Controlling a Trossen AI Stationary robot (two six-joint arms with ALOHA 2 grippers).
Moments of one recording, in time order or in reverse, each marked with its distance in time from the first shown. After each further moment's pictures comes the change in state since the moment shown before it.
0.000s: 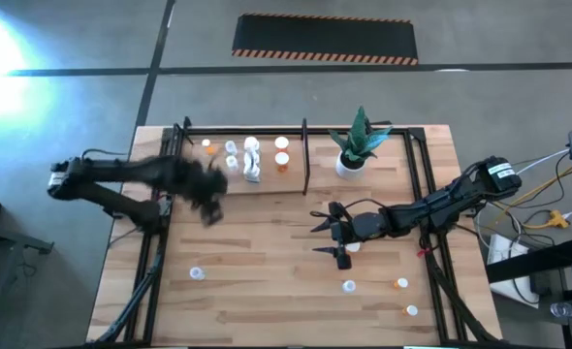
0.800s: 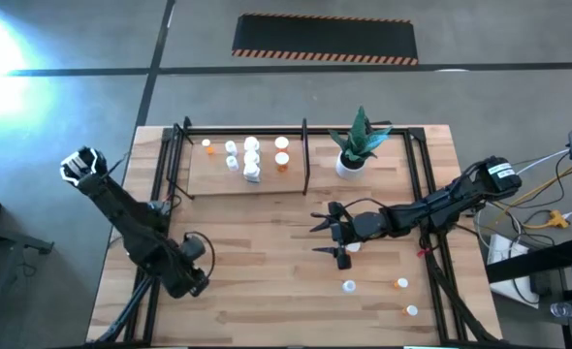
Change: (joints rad) left arm -0.840 0.055 -0.320 0.381 0.075 -1.220; right arm 0.000 0.000 -0.001 0.027 0.000 -0.051
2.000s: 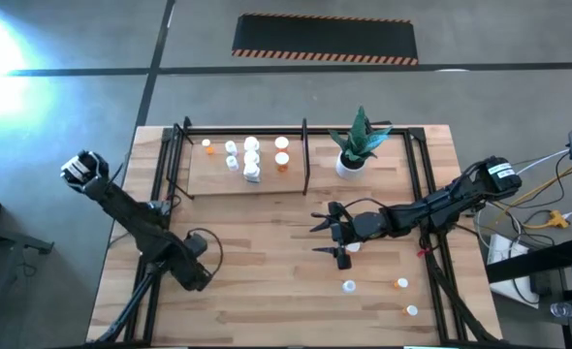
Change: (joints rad) left arm 0.093 0.051 -0.042 -0.019 0.140 0.022; right arm 0.000 0.000 0.000 0.003 0.000 0.000
